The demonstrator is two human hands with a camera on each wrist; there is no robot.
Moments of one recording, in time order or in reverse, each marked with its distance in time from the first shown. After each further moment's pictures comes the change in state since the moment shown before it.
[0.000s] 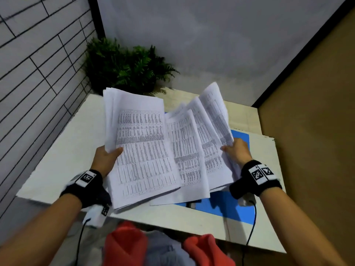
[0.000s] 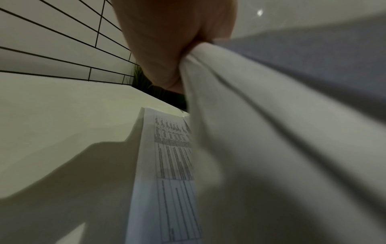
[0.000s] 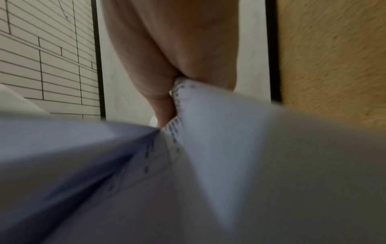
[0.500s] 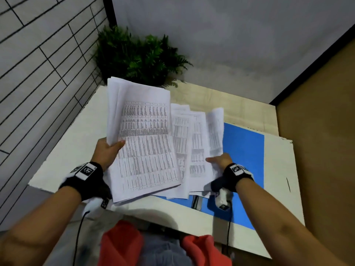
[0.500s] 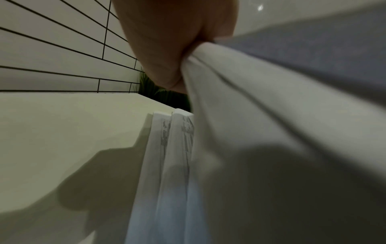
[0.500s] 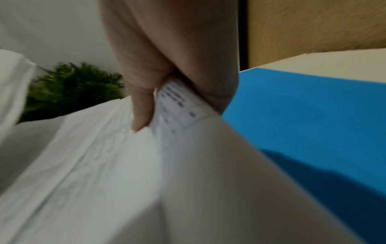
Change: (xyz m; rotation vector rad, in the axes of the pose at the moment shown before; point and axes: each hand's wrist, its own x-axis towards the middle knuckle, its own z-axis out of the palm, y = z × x) left_hand 0.018 -0.005 -0.012 0.040 0.028 -0.017; right_hand 0.027 0.014 0.084 0.148 -0.302 0.304
